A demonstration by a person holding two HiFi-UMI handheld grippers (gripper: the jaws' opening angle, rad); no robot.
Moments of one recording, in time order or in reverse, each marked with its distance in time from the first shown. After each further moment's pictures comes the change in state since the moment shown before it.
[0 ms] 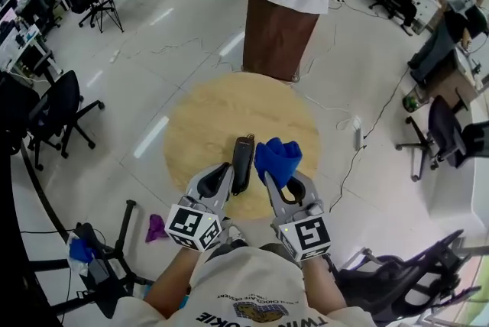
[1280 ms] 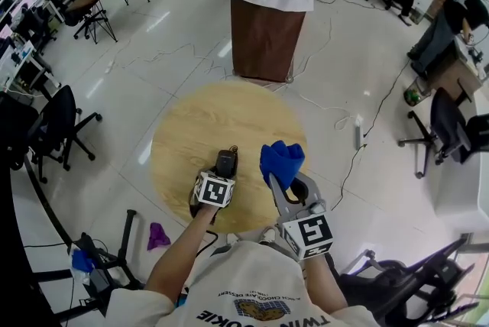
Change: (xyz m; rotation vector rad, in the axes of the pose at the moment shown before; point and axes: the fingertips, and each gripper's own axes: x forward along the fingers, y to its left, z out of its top) left arm 0.106 0.069 -0.208 0.129 0.848 0.199; right arm -0.007 -0.087 -0.031 0.075 0.036 -0.037
